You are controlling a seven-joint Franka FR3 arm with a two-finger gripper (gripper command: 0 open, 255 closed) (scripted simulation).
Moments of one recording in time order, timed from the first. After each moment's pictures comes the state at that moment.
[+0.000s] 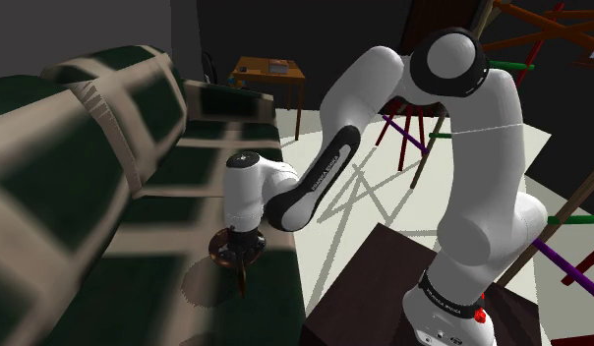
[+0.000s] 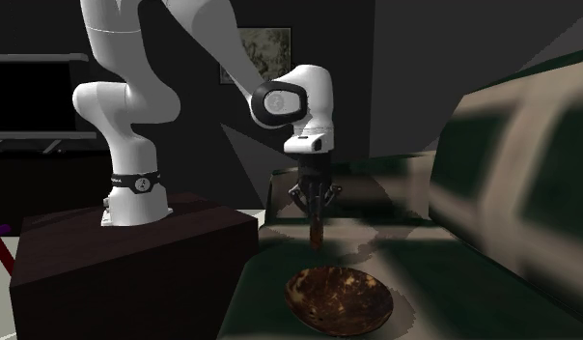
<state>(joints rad) -0.43 0.53 0.88 -2.26 -0.70 2.53 1.43</state>
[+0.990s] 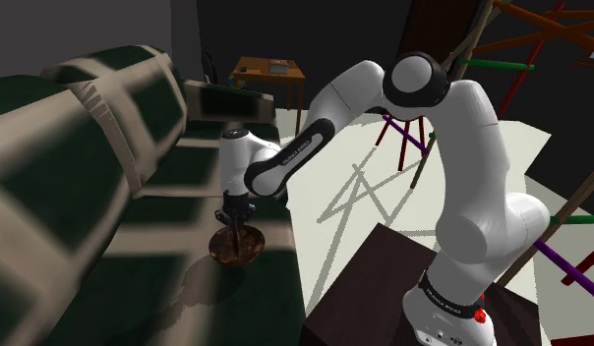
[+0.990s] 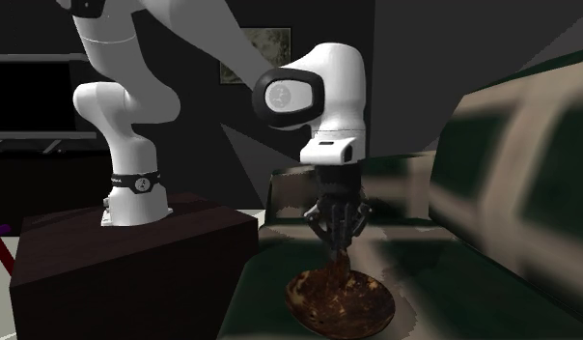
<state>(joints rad) -0.47 0.73 0.78 -1.94 -0.70 2.39 1.17</state>
